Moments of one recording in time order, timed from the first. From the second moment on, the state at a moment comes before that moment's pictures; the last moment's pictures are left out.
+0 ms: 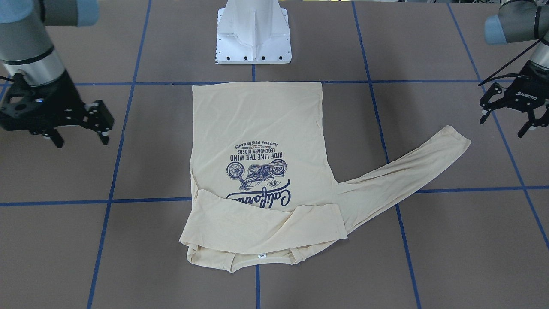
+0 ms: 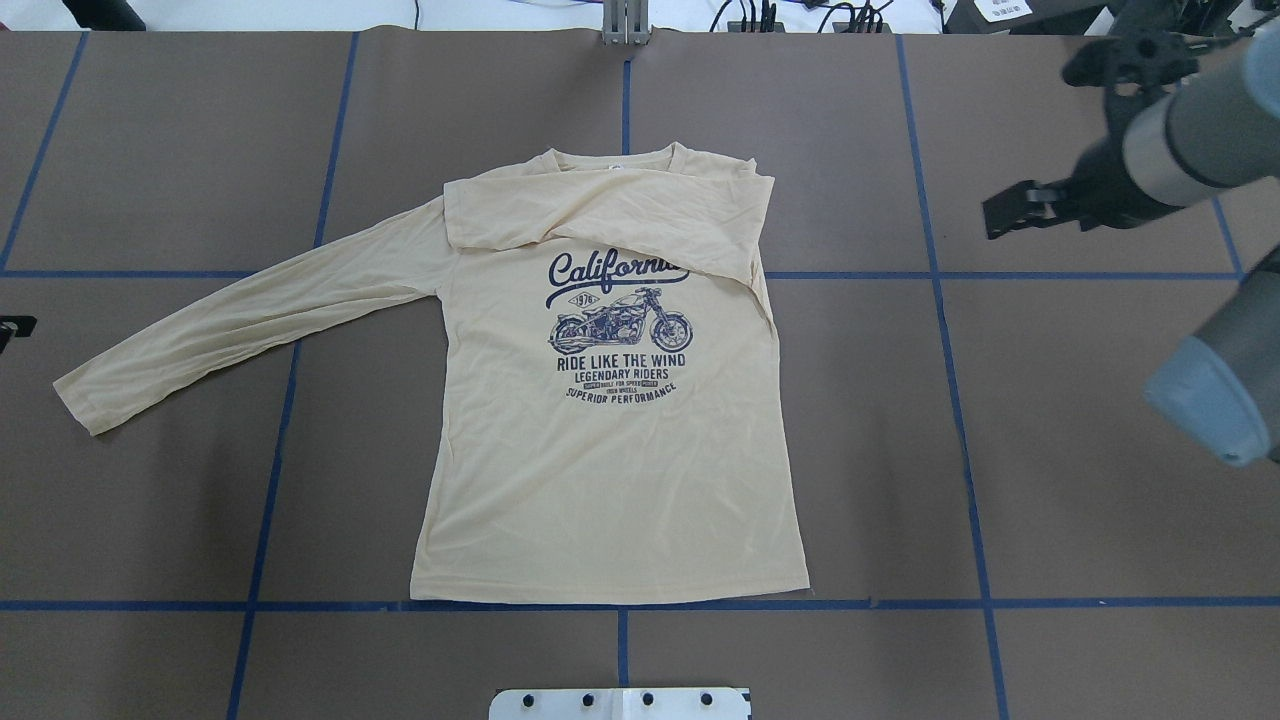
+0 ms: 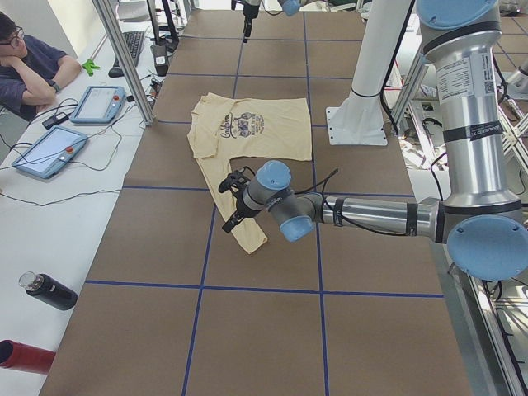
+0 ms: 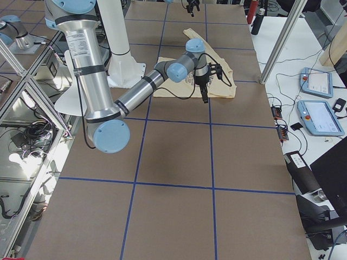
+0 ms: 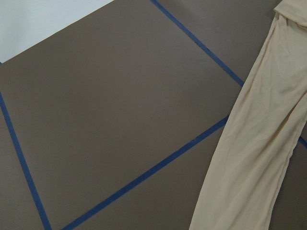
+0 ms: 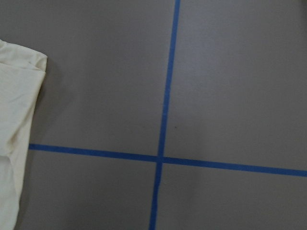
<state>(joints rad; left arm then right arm) -1.08 -1.36 -1.74 -2.52 -2.03 -0.30 1.00 -1.42 2.01 -1.45 2.02 0.76</state>
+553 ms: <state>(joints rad) -0.94 -1.35 -1.61 -2.67 -1.98 -0.34 1.11 -1.61 2.01 -1.27 2.14 0.67</state>
